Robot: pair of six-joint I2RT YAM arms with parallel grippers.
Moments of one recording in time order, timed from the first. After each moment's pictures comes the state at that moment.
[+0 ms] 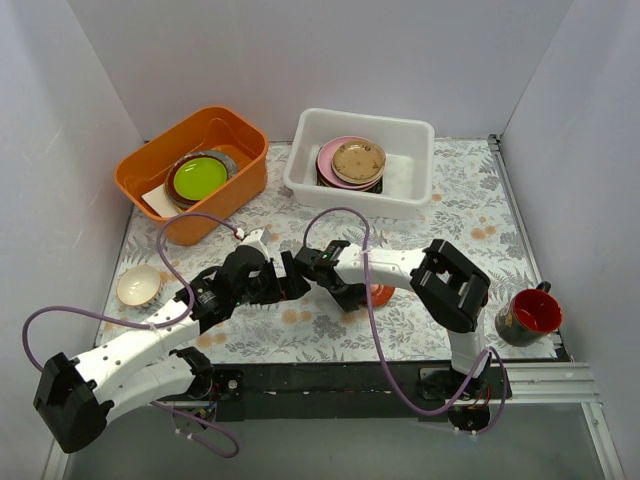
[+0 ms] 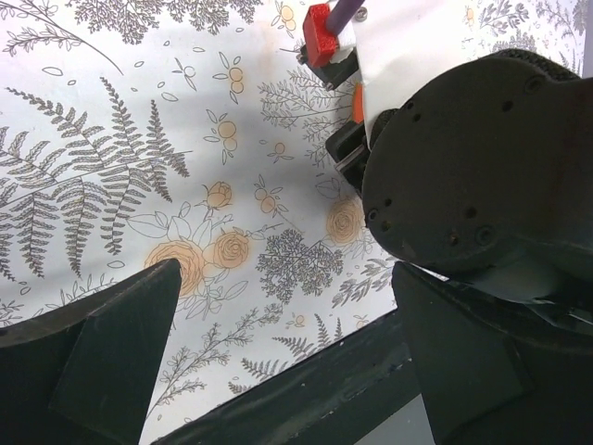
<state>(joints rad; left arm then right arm) -0.76 0.92 0.61 -0.34 -0.02 -0.82 1.06 1.94 1.30 -0.98 0.36 0.42</state>
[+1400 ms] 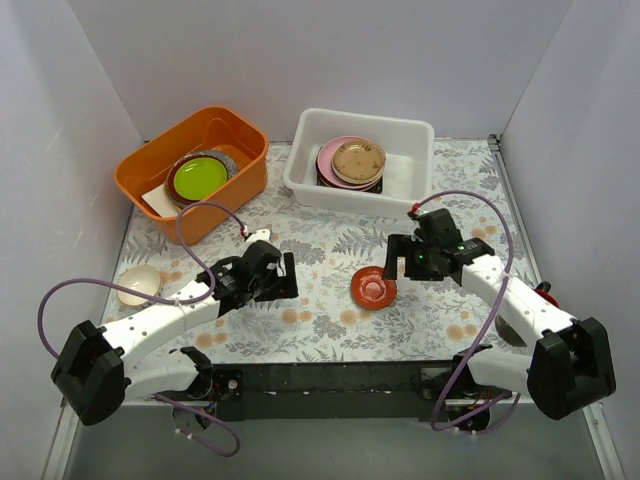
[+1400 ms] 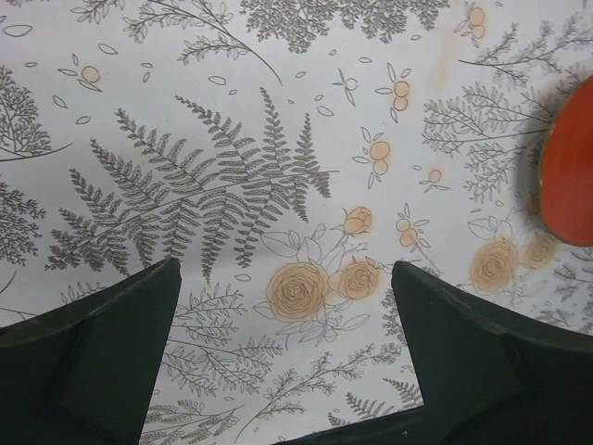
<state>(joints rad) -0.76 1.11 0.68 -0.47 -0.22 -0.73 0.47 1.21 0.82 -0.61 -0.11 0.40</state>
